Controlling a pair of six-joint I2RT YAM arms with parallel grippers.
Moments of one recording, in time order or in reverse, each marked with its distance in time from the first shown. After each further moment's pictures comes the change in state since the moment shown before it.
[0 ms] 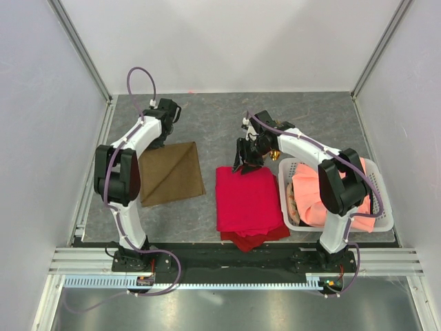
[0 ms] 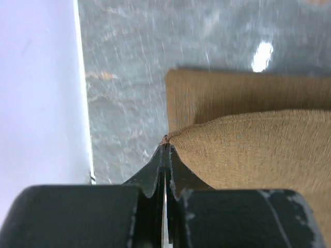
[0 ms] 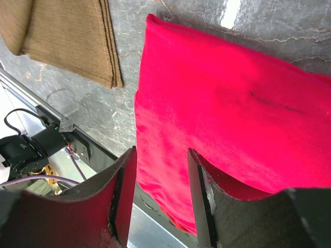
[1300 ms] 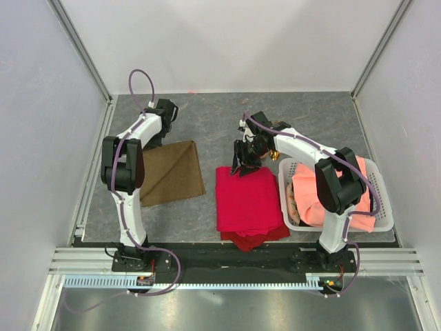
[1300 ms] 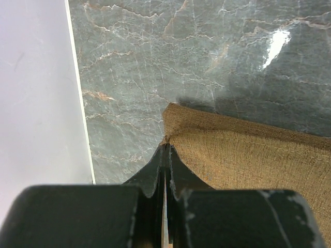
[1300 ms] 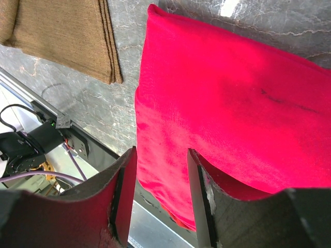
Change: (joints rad) left arm 0.059 0.171 0.104 0.016 -0.018 0.032; right arm 0.023 0.027 0.027 -0.034 0.005 -0.001
